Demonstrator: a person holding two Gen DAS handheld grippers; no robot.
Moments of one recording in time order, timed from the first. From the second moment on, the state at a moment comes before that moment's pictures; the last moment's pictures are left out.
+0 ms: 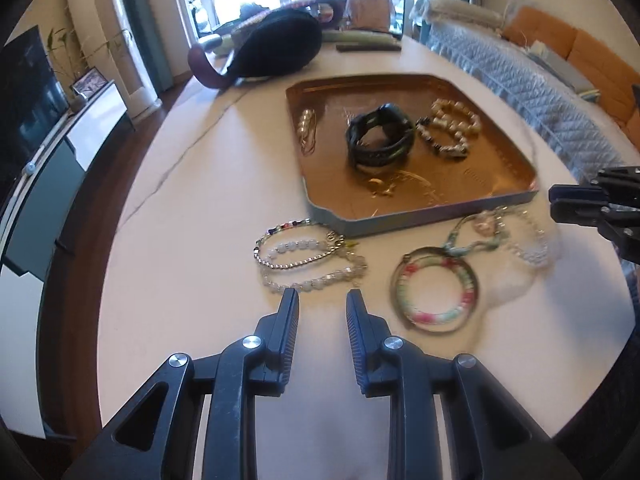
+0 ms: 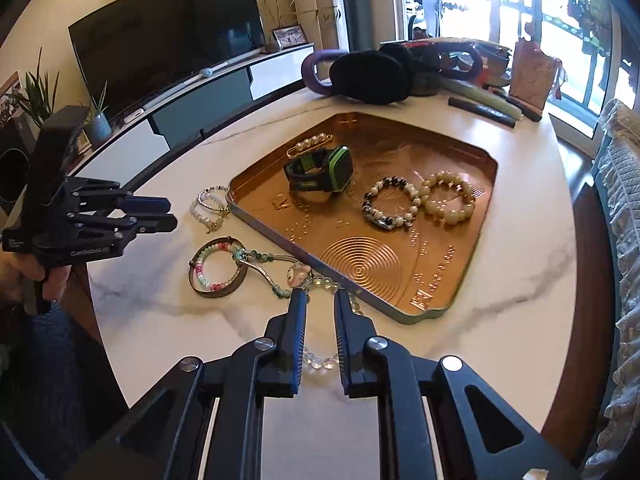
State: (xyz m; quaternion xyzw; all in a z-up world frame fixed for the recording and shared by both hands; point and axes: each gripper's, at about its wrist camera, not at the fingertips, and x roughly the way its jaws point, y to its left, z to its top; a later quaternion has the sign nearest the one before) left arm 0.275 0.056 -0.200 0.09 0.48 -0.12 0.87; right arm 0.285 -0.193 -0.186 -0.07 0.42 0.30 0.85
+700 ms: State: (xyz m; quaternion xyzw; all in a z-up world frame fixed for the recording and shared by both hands) left arm 0.289 0.035 -0.213 0.10 0.51 -0.19 0.83; right arm 0.287 -0.168 -0.221 -0.13 0.46 0.31 0.82
